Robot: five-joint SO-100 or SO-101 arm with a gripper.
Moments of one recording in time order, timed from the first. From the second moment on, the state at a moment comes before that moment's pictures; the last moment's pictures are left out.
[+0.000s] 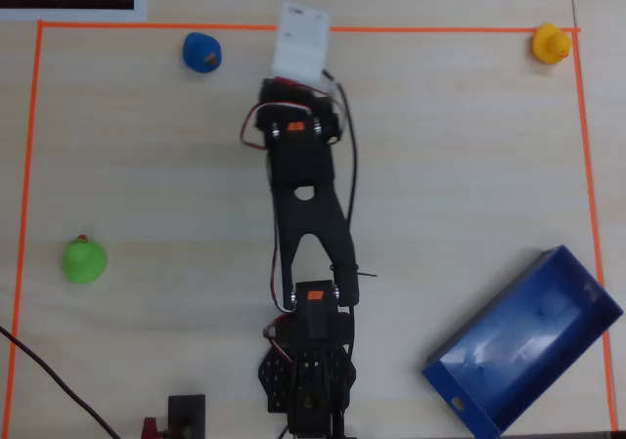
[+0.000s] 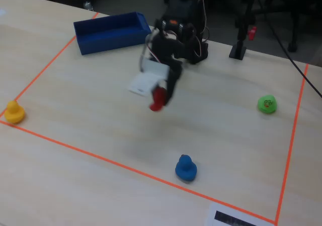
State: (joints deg) arm 3.6 91.7 82.4 63.7 -69.9
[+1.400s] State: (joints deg) arm 87.2 99.0 96.1 67.2 -99.5
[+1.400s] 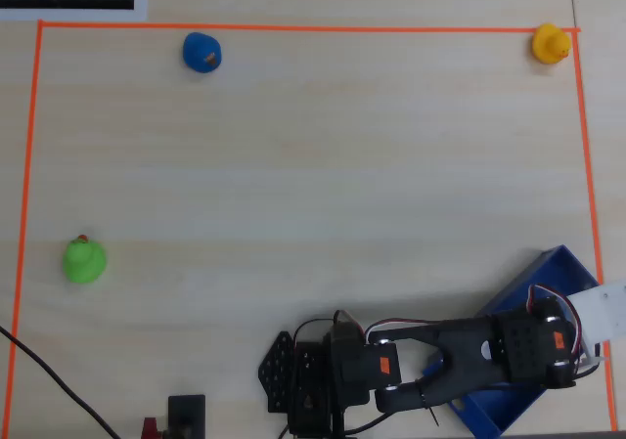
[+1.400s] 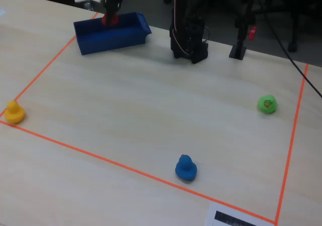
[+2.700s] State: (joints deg) arm -1.2 175.3 157.7 72.9 -95.2
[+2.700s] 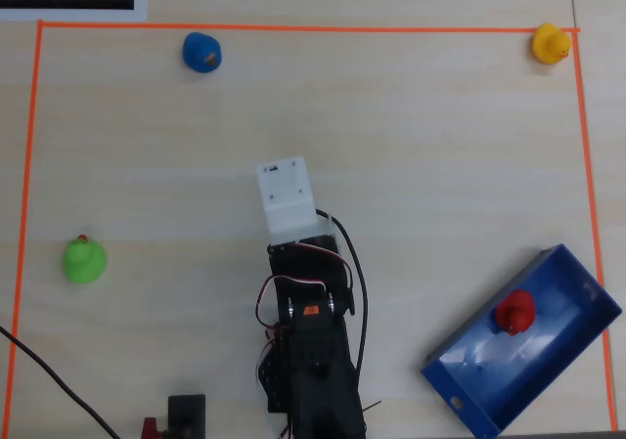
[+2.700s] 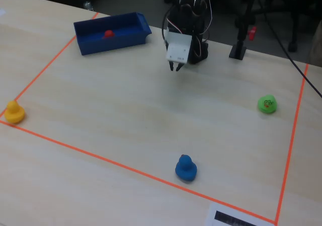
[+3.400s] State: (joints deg) arm 0.8 189.8 178.2 76.2 -91.8
